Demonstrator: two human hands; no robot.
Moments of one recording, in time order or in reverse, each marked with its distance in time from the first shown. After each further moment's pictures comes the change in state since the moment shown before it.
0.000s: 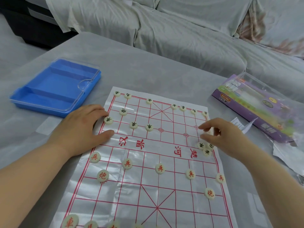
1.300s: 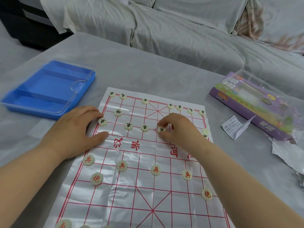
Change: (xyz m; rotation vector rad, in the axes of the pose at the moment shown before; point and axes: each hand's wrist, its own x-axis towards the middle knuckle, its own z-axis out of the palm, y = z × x) left_hand 0.001 0.002 0.001 0.002 0.004 -0.013; right_hand 0.030 -0.051 0.044 -0.056 -0.081 -0.195
